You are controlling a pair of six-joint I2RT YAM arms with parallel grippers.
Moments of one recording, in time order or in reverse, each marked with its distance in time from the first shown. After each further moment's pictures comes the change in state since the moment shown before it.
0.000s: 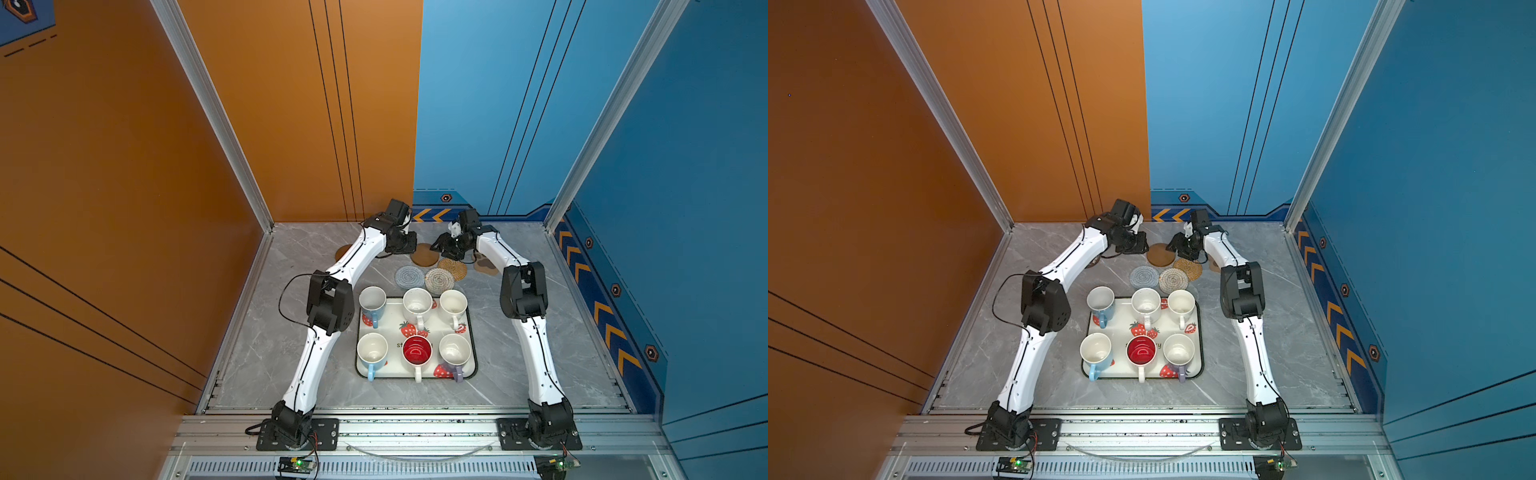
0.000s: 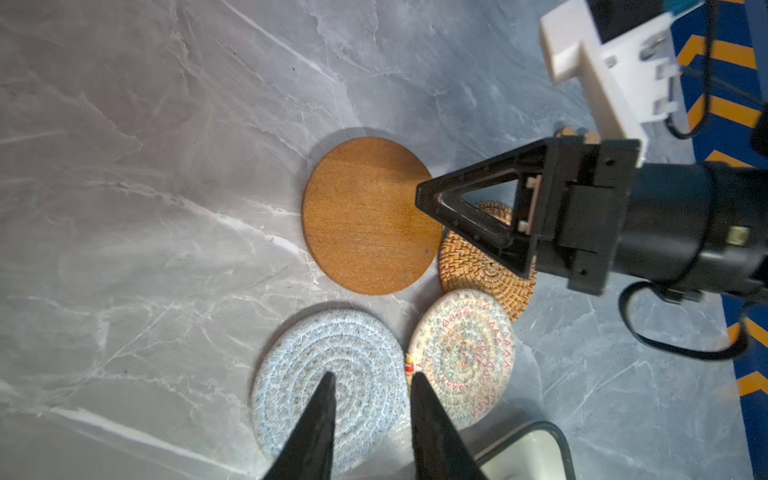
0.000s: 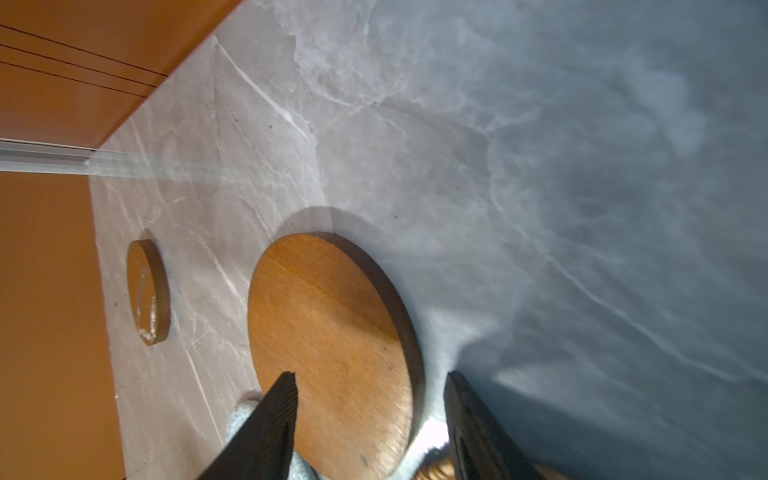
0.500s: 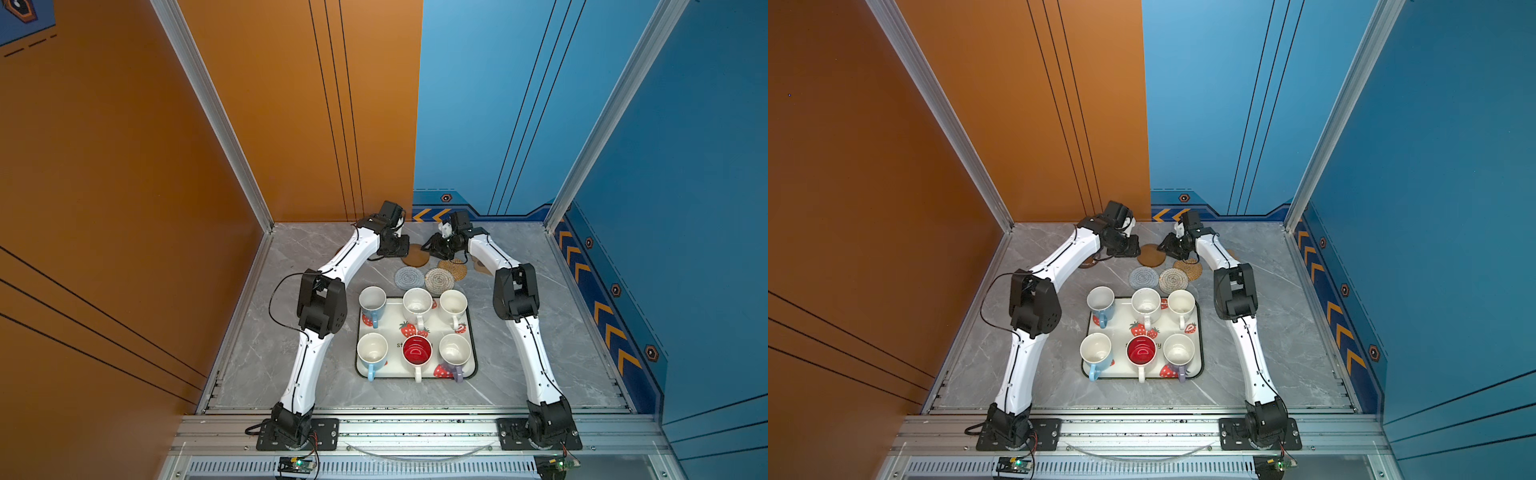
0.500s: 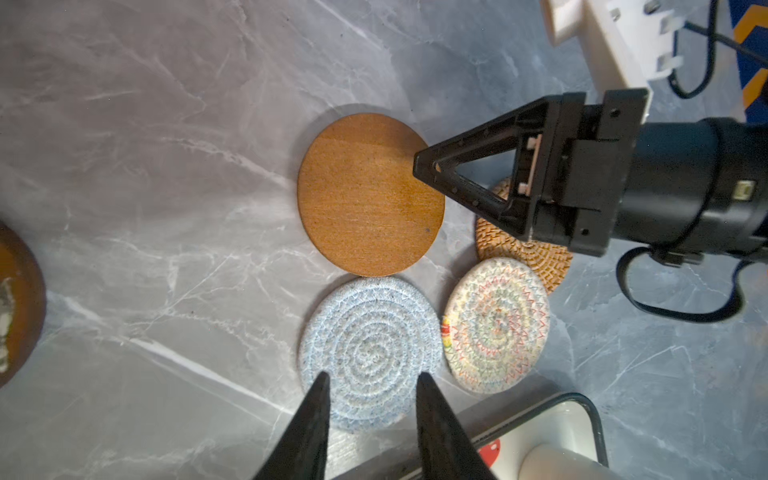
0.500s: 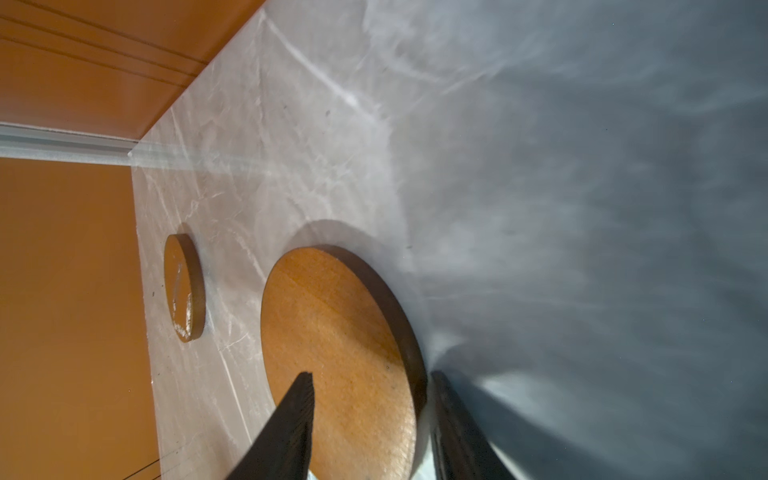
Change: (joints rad) left arm 0.034 -0.096 -0.166 0.003 -0.042 0.024; right arm 0.060 0.064 0.073 0.042 -0.050 0.059
